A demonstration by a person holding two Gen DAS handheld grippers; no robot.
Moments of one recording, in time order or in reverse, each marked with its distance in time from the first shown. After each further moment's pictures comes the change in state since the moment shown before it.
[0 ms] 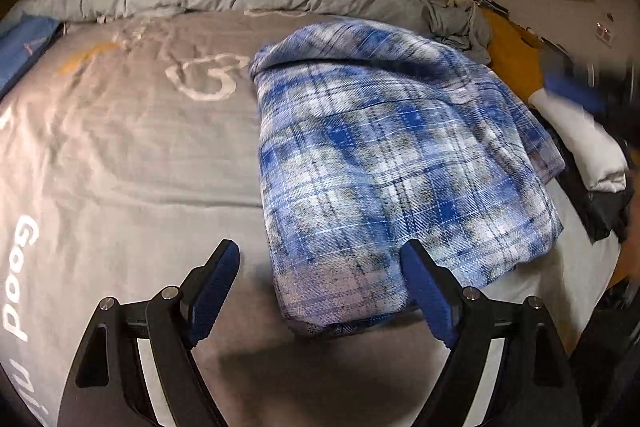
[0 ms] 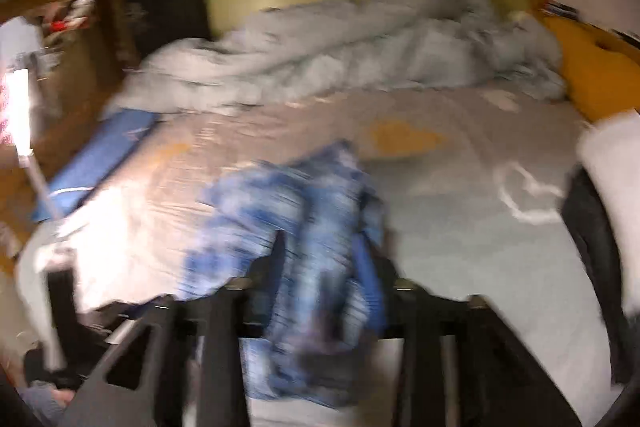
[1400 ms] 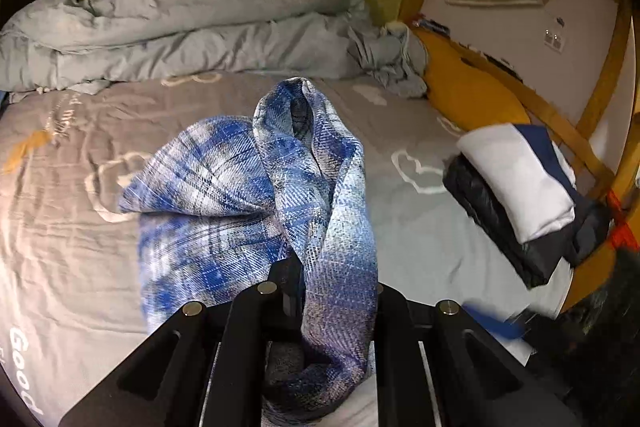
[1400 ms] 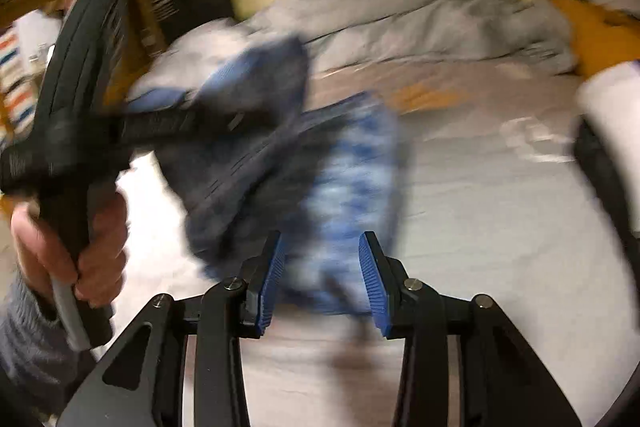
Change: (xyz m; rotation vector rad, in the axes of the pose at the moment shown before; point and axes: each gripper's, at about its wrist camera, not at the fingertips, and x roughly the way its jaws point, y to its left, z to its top) left arm -0.015 -0.091 0.094 0.086 -0.060 -0.171; right arm -0.035 -0.018 -0.071 0.030 0.031 -0.001
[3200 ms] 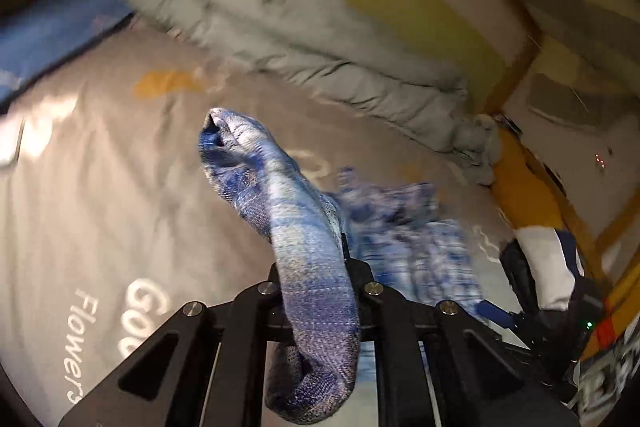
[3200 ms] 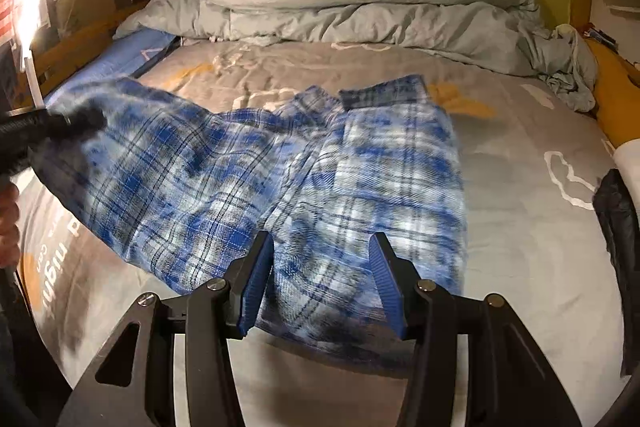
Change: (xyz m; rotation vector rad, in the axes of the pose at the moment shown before) left arm -0.131 0.197 -0.044 -0.334 -0.166 0.104; right arm 0.073 0.084 0.009 -0.177 0.119 -0.072
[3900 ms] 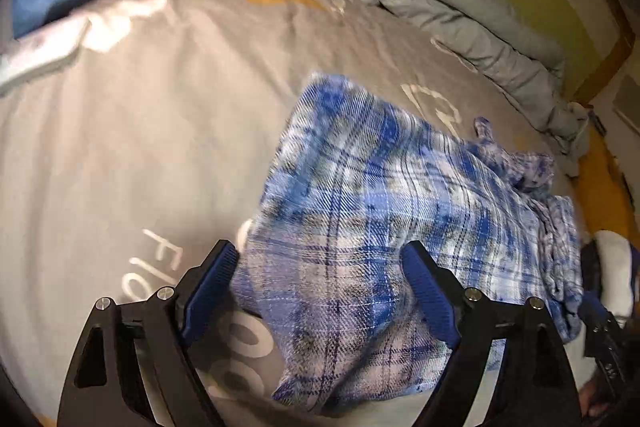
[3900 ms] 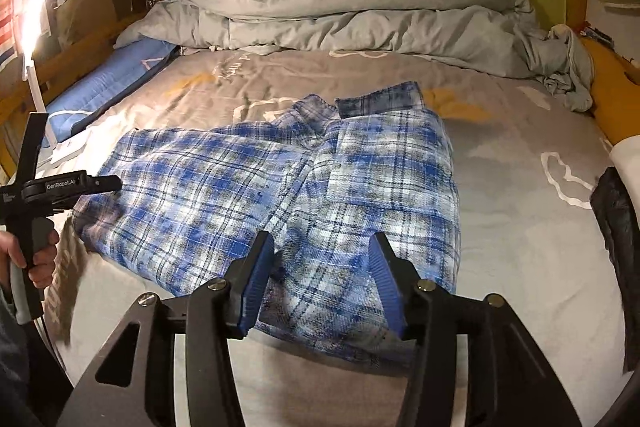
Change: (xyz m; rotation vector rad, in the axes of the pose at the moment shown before) left arm 0.048 0.114 -0.047 -0.197 0.206 0.240; right arm -0.002 -0.002 0.003 0.003 -0.016 0.013
